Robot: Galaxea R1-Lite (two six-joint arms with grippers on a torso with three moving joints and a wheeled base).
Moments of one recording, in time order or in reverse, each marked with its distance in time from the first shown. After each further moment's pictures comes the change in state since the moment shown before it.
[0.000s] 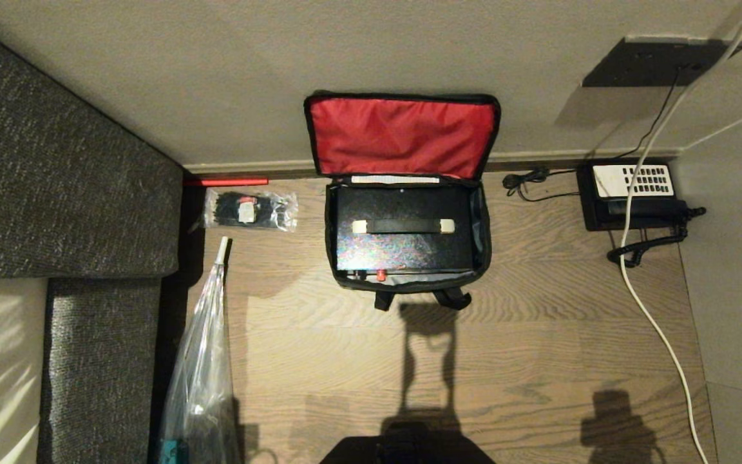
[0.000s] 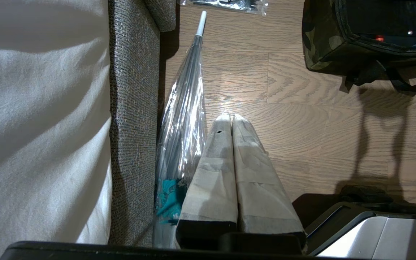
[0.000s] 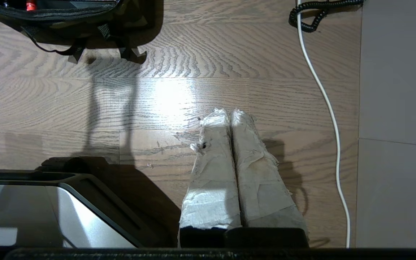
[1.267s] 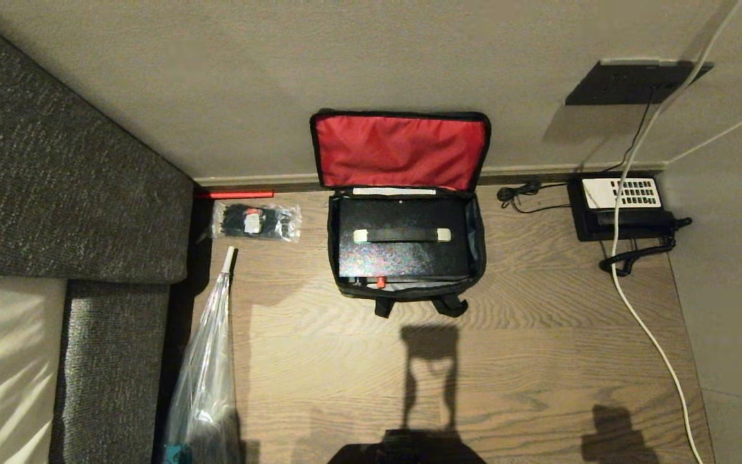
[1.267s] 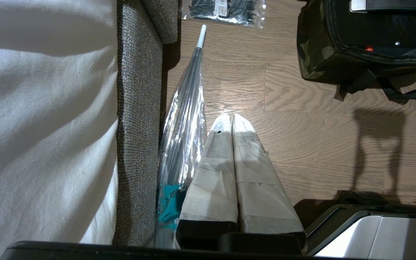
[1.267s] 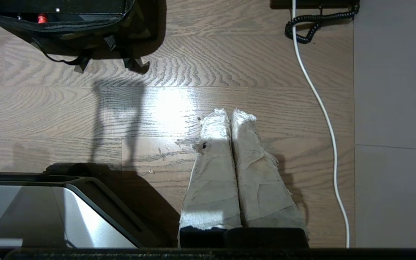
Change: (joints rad) left arm 0.000 0.000 0.000 0.003 -0.002 0.007; right arm 0.000 0.001 0.000 0.000 0.000 -0.001
